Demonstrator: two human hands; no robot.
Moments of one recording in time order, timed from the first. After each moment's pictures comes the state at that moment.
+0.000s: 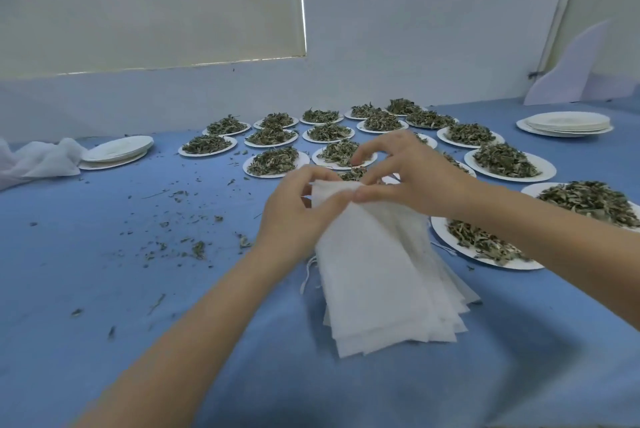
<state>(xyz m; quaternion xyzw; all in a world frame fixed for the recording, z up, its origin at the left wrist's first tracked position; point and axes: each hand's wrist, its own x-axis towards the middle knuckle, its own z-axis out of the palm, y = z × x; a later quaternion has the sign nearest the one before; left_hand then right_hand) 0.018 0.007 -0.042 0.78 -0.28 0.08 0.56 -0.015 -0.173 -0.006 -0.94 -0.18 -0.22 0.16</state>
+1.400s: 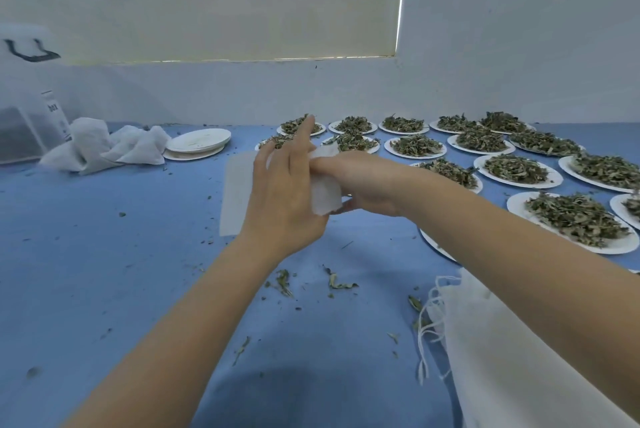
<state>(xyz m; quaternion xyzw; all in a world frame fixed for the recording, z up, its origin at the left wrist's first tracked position) 0.142 0.107 -0.033 0.85 -0.28 0.39 0.22 0.137 -0.022 0.016 -0.81 -0.10 0.14 0.56</state>
